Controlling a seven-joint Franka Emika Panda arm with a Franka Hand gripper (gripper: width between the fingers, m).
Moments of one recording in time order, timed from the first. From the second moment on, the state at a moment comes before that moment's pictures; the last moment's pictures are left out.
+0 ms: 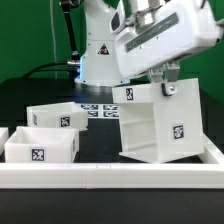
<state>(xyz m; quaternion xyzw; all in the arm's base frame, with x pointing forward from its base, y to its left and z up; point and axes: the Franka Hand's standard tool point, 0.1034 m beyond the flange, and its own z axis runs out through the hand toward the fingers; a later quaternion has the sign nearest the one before) 0.611 0.057 0.122 -0.80 0.57 -0.11 0.18</state>
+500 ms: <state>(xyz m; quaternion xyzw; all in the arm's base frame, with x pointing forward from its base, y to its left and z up) 0.618 0.060 0.122 -0.73 0.65 -0.10 0.20</state>
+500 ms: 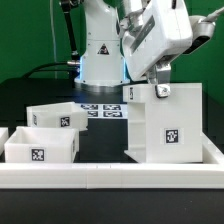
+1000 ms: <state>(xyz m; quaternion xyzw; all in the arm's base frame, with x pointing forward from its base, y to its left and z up) 0.625 0.078 0.117 -0.74 0.64 -0.09 0.21</state>
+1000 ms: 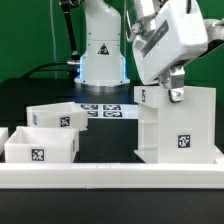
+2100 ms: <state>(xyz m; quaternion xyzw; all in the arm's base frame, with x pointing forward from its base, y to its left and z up) 0.631 0.072 0.125 -0.76 0.61 -0.05 0.20</state>
